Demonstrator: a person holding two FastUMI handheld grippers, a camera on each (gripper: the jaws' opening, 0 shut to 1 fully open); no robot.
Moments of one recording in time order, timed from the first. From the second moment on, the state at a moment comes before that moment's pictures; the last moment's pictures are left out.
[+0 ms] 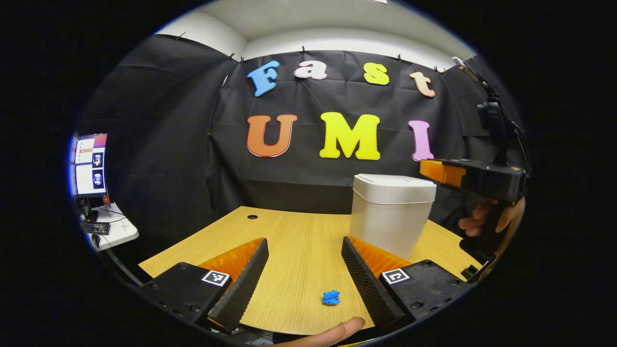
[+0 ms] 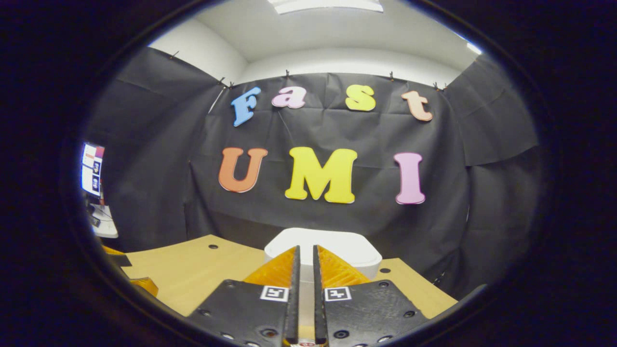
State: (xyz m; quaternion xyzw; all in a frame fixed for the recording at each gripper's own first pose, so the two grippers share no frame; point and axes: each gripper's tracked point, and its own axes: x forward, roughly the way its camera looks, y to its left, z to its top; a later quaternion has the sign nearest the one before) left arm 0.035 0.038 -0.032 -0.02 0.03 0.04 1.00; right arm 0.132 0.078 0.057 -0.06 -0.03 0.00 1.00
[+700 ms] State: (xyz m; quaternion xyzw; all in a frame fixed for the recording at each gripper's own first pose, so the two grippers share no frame) left arm 0.039 0.028 -0.030 0.03 0.02 0.04 1.00; right arm 0.222 0.047 0.033 -0.02 0.12 -0.03 0.99
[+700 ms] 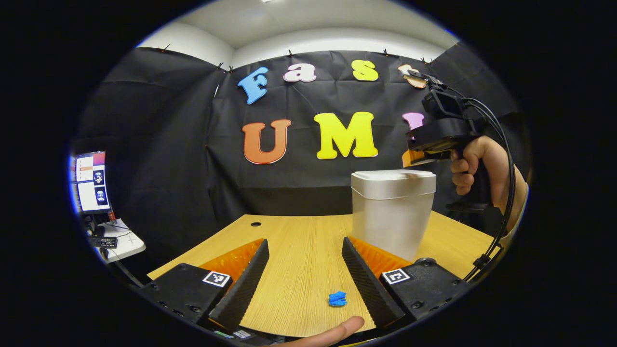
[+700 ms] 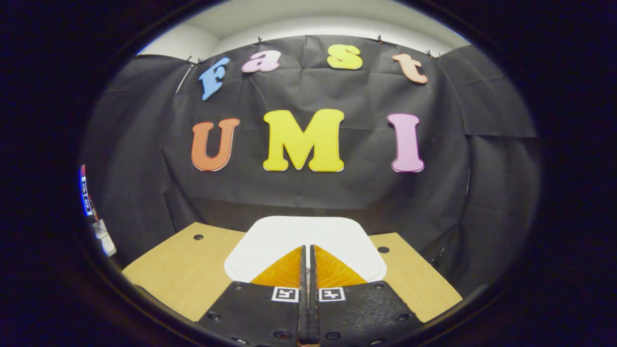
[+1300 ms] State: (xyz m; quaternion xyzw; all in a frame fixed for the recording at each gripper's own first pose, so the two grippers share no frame) left arm 0.052 0.019 -0.049 0.01 0.05 0.02 1.00; right arm 0.187 0.041 0.032 -0.03 0.08 -0.03 1.00
